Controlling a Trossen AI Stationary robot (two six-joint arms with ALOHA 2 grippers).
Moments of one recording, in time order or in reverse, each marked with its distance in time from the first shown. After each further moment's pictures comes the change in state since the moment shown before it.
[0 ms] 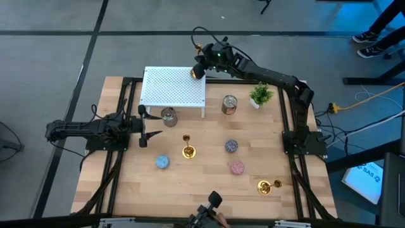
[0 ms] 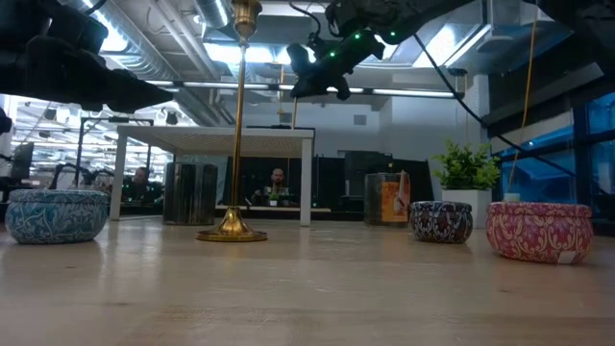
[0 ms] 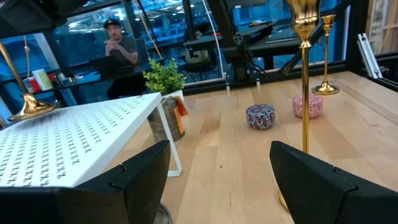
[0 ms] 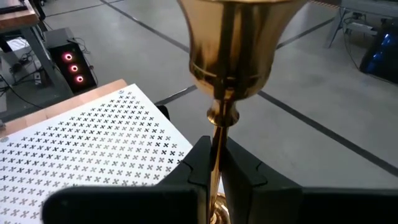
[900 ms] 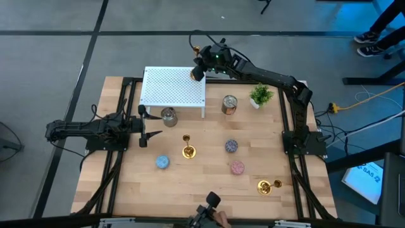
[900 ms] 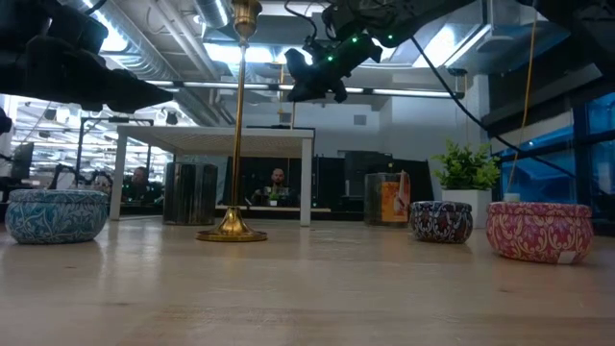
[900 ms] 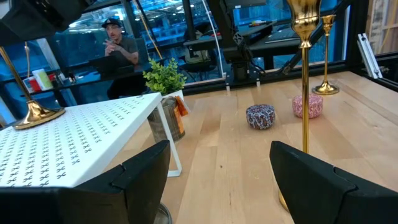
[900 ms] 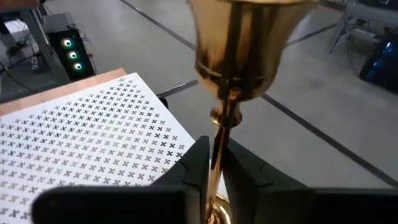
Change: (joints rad) left arm 0.000 0.000 0.000 0.000 0.000 0.000; right arm 0.007 0.014 0.000 0.000 -0.002 -0.070
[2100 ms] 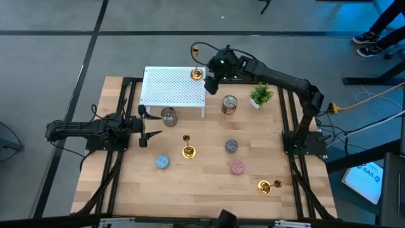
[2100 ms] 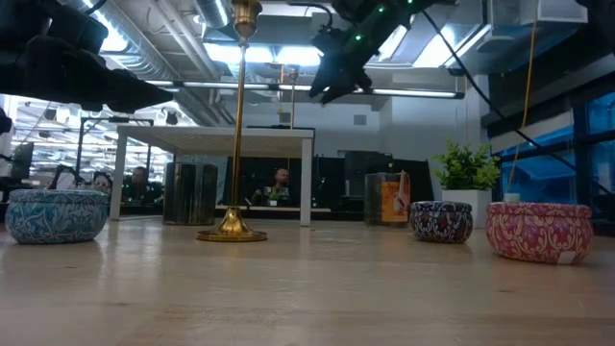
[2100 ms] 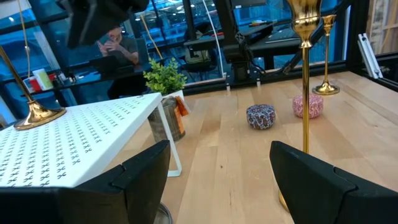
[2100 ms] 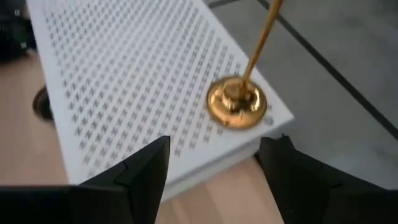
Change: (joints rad) left arm 0.000 0.000 0.000 0.000 0.000 0.000; right arm 0.056 -0.163 -0.031 -0.480 -0.050 -0.047
